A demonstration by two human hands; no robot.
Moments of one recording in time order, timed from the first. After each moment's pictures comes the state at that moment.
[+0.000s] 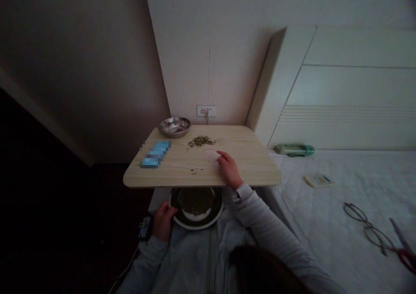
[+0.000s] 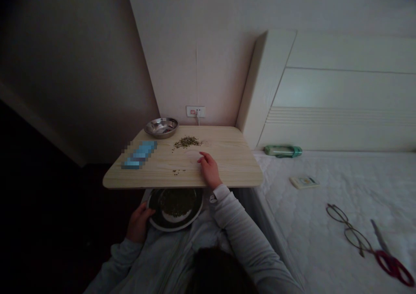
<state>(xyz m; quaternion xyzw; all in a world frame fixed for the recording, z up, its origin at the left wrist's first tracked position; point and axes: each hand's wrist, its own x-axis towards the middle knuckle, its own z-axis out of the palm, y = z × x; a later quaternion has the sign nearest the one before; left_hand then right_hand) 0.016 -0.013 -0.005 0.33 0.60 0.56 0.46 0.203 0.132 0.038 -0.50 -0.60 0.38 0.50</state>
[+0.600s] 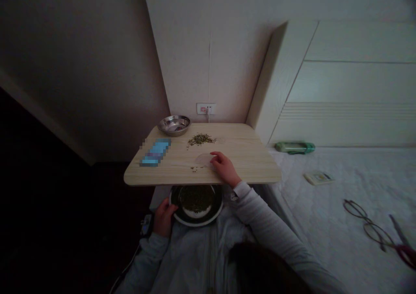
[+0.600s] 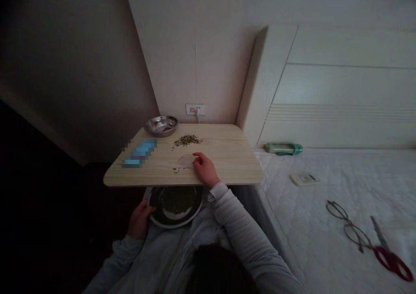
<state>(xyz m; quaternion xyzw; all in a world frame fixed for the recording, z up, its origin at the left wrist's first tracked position) 0.017 -0.012 -0.002 0.32 0.60 0.57 0.46 0.198 0.127 0.040 -0.48 -0.70 0.33 0.42</state>
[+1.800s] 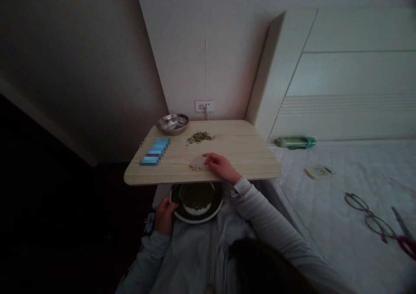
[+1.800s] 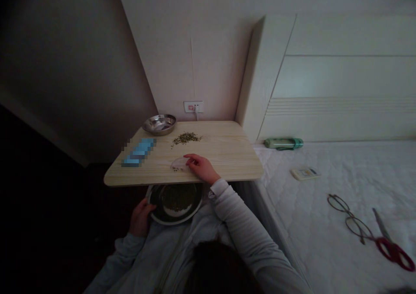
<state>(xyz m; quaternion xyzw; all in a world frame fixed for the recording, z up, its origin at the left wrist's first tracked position) 0.017 -0.011 -0.006 0.31 0.60 0.57 0.47 0.197 0.120 0.047 -0.38 -0.76 0.38 0.37</state>
